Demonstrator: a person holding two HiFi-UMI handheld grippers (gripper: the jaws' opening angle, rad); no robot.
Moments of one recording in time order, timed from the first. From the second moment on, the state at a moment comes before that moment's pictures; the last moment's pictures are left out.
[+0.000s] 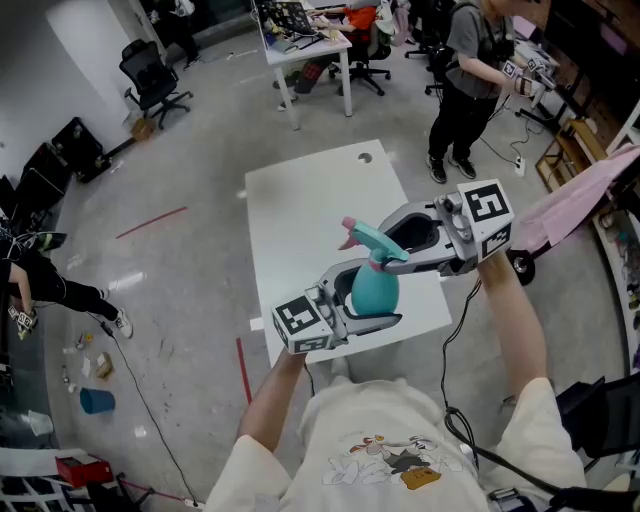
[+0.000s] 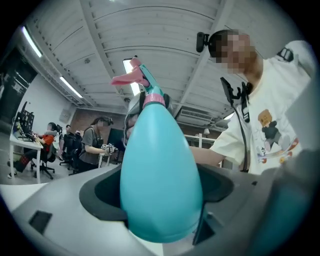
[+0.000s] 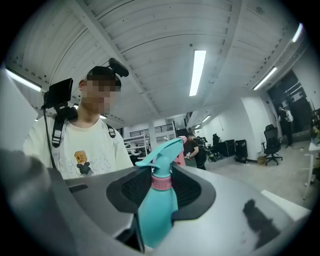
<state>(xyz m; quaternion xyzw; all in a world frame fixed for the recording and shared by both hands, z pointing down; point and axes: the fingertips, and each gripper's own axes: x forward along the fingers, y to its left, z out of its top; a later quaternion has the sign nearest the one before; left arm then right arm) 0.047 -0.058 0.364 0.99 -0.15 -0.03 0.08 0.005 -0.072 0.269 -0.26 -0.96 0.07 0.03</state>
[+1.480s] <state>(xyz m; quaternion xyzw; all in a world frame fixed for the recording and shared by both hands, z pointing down) 0.007 -0.080 0.306 0.94 -0.34 -0.04 -0.05 0.013 -0.092 0.217 -0.04 -1.00 0.08 0.00</state>
